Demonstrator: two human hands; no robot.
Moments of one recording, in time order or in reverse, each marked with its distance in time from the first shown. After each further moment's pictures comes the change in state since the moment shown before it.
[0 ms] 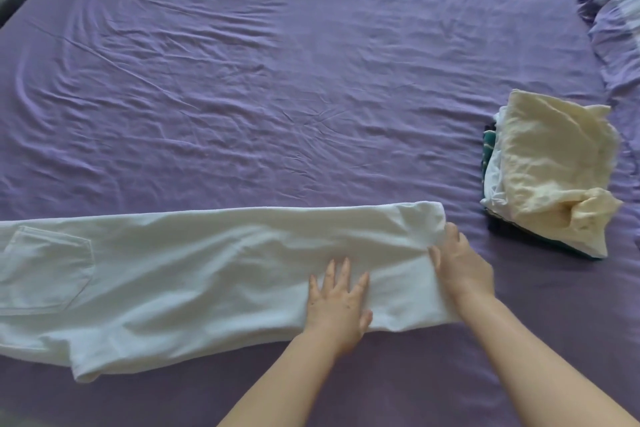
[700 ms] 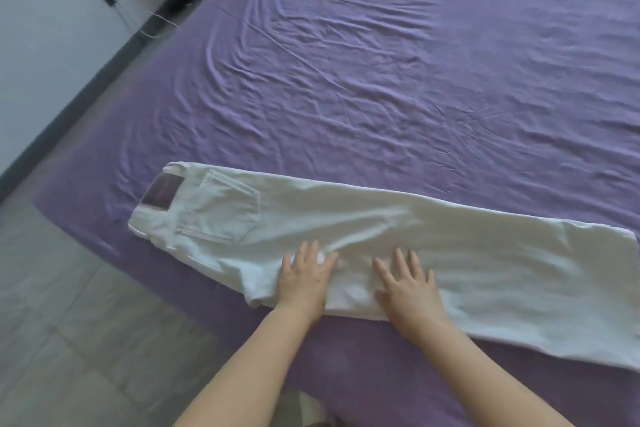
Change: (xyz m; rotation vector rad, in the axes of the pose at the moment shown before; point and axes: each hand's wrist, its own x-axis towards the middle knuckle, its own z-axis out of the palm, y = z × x) left_hand -0.121 -0.227 -0.009 0.084 0.164 -0.395; right_hand -0.117 -0.216 0.132 -0.379 -0.321 -0.646
